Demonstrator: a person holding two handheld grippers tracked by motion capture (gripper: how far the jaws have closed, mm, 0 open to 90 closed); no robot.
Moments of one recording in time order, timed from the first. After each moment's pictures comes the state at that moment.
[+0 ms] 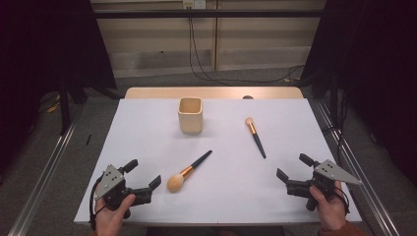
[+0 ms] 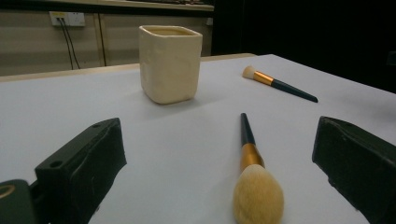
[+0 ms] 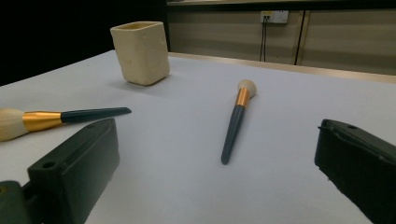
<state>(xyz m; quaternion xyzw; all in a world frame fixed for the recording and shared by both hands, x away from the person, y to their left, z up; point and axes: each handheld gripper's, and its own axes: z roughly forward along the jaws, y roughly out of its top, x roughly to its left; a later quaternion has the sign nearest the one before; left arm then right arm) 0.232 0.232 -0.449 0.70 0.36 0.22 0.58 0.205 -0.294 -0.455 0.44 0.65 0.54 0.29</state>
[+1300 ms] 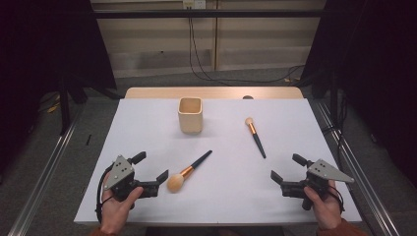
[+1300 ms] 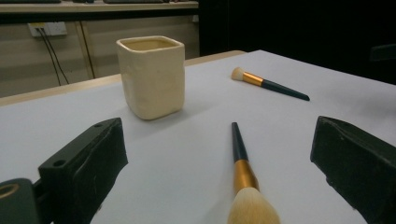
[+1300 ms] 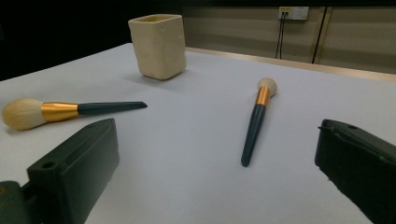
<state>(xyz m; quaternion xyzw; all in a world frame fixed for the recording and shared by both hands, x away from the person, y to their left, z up) 0.249 0.212 -0.433 0.73 0.31 0.22 0.57 0.209 -0.282 -0.457 0.42 0.67 0.54 0.27</state>
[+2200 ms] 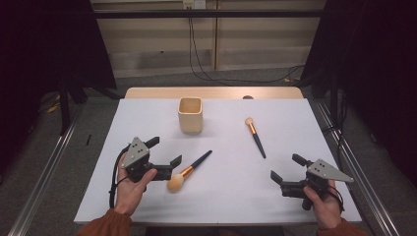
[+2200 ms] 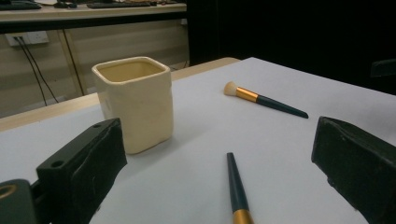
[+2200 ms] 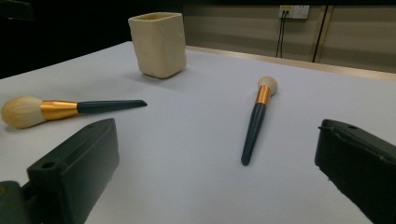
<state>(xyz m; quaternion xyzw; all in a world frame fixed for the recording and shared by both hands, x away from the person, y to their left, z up) 0.288 0.178 -0.416 0.74 0.30 0.21 0.57 0.210 -0.282 -0.458 0.42 0.68 0.54 0.27</state>
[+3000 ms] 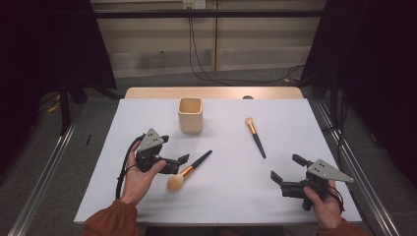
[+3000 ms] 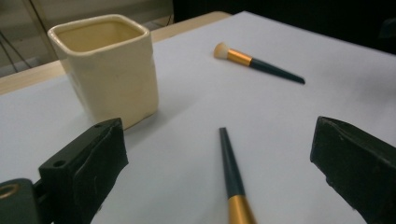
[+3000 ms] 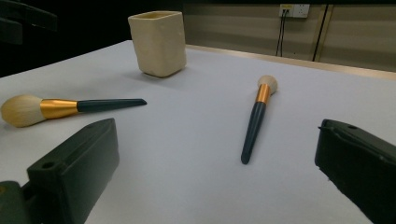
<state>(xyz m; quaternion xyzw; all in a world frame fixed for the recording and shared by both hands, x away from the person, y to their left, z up) 0.311 0.159 -0.411 0.80 0.30 0.16 0.49 0.210 -0.282 -0.458 0.42 0.68 0.54 0.27</state>
